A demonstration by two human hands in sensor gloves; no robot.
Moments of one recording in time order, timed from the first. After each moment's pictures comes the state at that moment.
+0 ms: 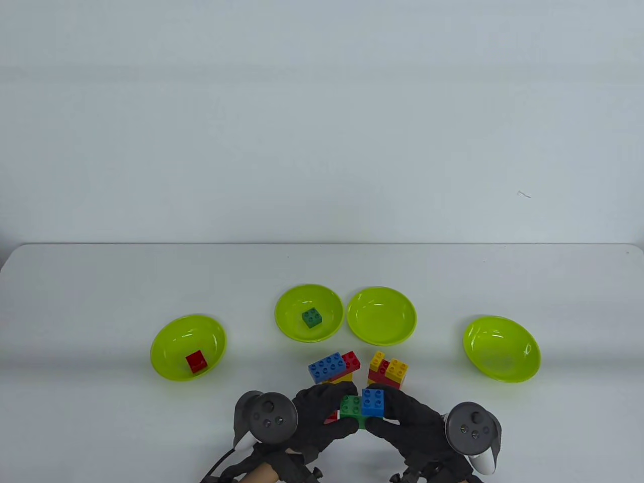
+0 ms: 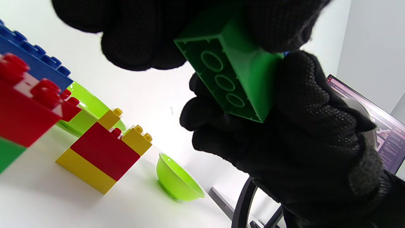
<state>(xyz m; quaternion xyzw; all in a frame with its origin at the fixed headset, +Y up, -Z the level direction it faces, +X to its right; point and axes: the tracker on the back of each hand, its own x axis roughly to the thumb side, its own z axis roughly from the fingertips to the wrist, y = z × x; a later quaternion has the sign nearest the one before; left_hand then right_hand) -0.092 -0.699 -0.307 0.04 -0.36 0.42 0.83 0.149 -0.706 -0.287 0.22 -0.06 0.81 0.54</state>
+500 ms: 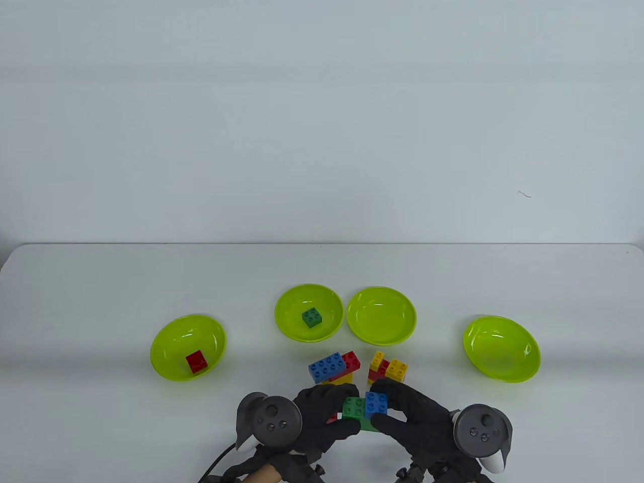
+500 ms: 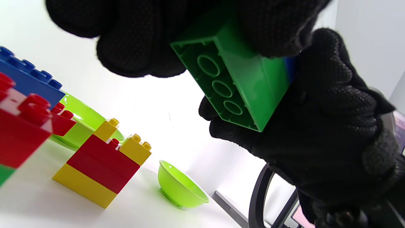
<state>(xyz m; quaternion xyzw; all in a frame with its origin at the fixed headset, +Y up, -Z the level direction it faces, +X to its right) -0.087 -0.693 -0.304 0.06 -0.37 0.38 0.84 0.157 -0.689 -0.284 0.24 -0.10 0.82 0.51</state>
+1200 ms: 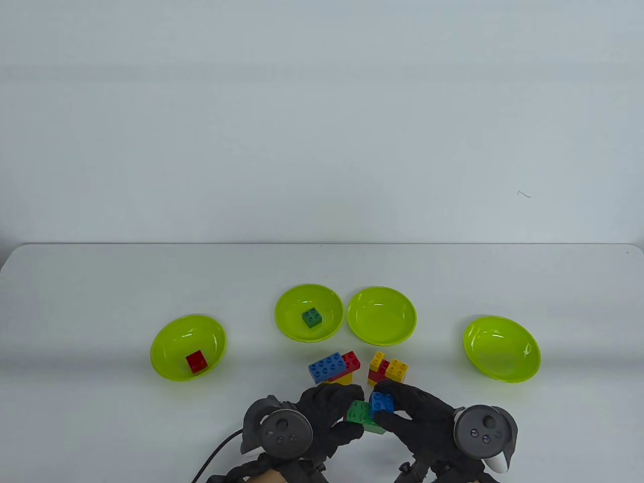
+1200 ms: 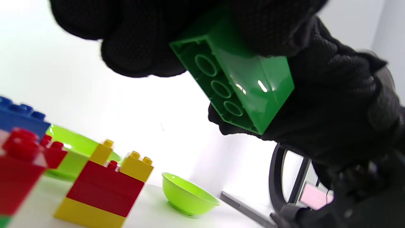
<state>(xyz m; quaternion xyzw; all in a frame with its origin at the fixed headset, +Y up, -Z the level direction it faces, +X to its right) -0.077 -0.685 -0.294 0.13 -0.40 0.30 0.86 0.160 -0.678 -0.283 0.23 -0.13 0.83 0.49</state>
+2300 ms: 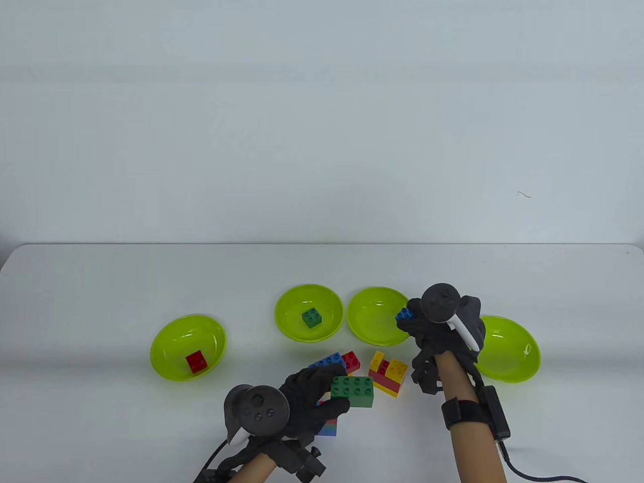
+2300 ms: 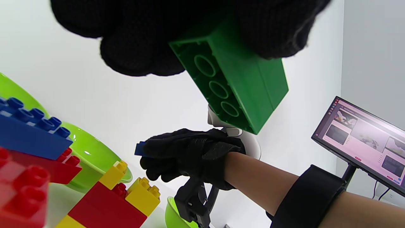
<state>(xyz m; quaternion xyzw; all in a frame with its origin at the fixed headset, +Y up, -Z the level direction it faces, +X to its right) -0.107 -0.682 -0.318 0.11 -0.32 0.42 0.84 0.191 -0.703 -0.476 -0.02 0.03 0.97 0.23</state>
